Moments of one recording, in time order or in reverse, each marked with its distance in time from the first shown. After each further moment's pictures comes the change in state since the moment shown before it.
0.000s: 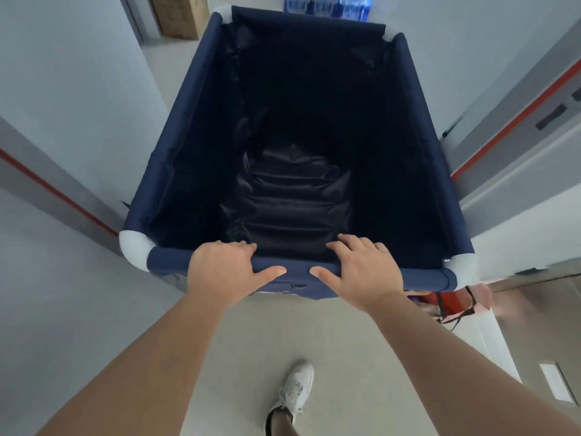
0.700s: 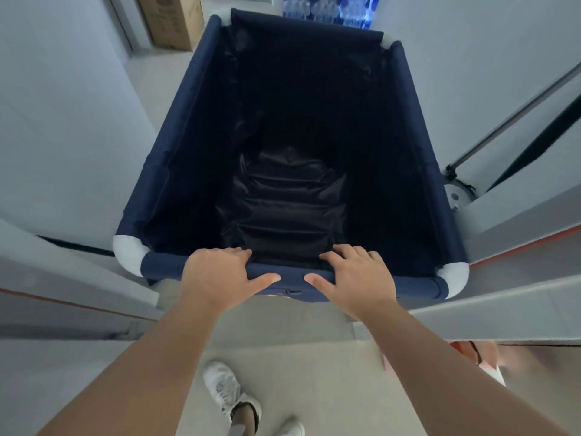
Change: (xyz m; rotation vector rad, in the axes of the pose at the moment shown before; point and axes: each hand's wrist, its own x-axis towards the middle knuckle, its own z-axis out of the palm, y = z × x) left_hand 0.187 -0.032 0.020 -0.002 -0.073 -0.015; right_hand 0.184 0.042 -0.032 0.014 -0.037 -0.008
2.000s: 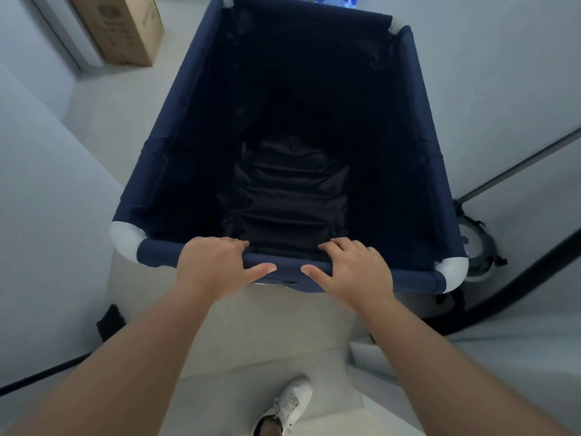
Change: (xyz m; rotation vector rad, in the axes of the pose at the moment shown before) left_hand 0.361 -0.055 0.015 -0.016 0.017 0.126; right_hand 0.318 0.081 -0.060 0.083 0.071 0.087
